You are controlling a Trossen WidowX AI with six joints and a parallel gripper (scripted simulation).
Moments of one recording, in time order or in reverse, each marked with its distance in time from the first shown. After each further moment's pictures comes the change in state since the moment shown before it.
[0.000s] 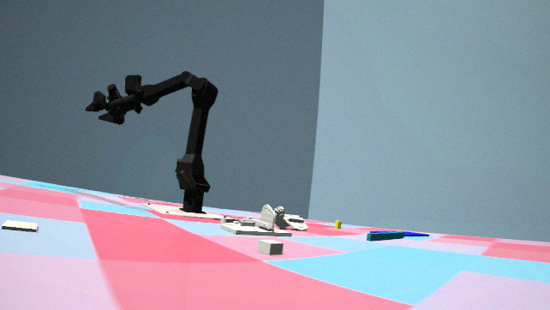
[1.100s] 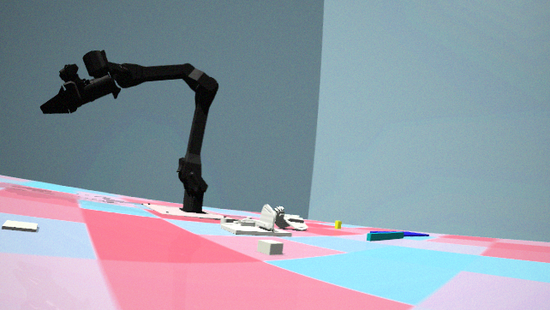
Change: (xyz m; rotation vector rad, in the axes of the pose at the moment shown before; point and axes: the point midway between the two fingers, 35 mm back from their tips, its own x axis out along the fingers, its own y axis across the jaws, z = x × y) arm -0.074 0.310 -0.129 -0.497 0.320 0.667
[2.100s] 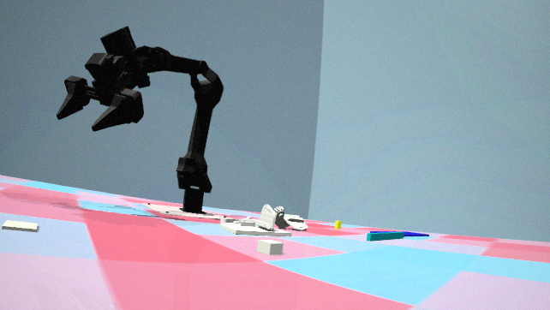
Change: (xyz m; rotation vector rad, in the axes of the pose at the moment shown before) arm -0.047 0.271 -0.064 -0.601 0.158 0.527
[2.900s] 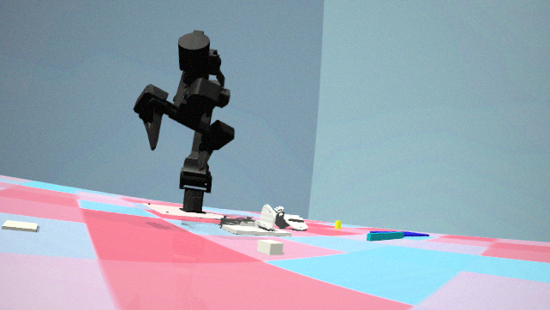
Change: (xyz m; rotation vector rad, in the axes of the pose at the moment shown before) arm -0.017 0.199 -0.020 -0.626 0.112 0.357
